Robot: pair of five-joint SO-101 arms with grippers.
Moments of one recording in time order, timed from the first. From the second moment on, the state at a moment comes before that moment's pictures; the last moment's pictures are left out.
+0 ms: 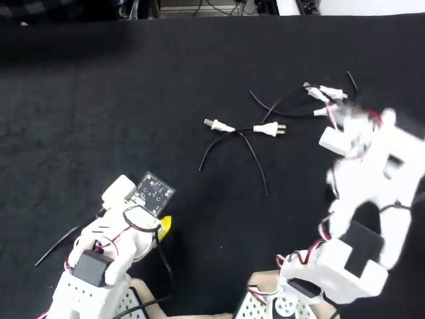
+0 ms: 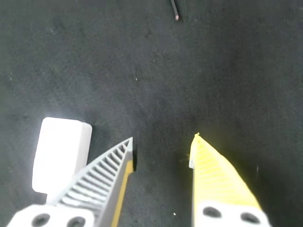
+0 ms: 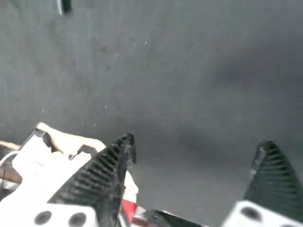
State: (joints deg) left arm 17.4 -103.6 94.3 64.8 -15.9; right arm 34.4 0.7 19.6 92.0 50.6
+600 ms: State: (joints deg) left arm 7.4 -56.0 55.0 56.4 -15.9; right arm 29.5 -4.4 49.5 64.7 36.3
